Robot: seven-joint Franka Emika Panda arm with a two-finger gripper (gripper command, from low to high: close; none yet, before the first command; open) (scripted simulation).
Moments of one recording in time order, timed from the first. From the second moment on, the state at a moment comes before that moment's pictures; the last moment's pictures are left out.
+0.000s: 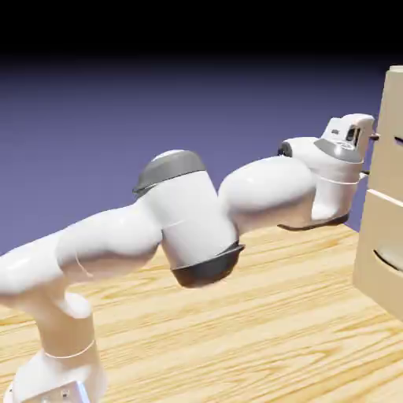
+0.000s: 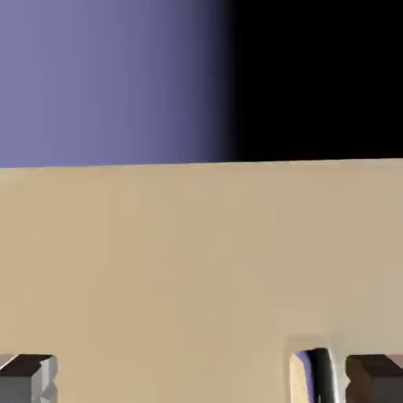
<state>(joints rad) -1.15 1.14 1.55 -1.54 -2.66 2.77 0.74</state>
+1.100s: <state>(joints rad) -1.55 1.15 1.76 -2.01 -2.71 2.65 0.82</state>
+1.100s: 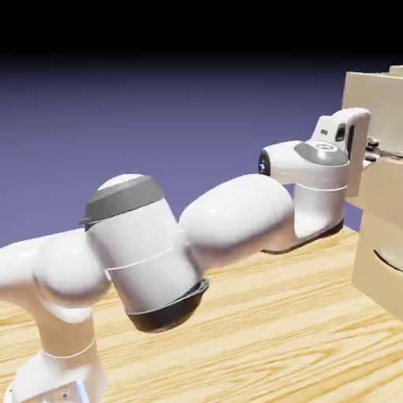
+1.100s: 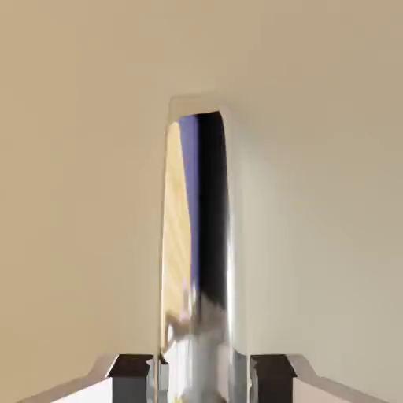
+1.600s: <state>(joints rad) -1.69 1.21 1.84 -2.18 -2.69 2.61 0.78</state>
